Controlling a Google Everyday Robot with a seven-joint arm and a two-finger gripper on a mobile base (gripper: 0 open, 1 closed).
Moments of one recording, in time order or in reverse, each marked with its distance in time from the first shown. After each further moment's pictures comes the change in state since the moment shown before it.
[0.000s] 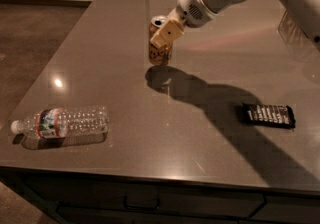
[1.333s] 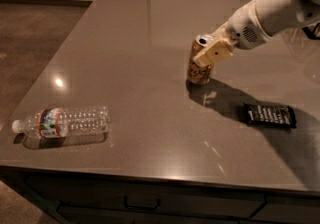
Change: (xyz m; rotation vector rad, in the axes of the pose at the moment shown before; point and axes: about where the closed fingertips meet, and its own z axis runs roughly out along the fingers) arm 0.099 0.010 -0.071 0.045 0.021 0.067
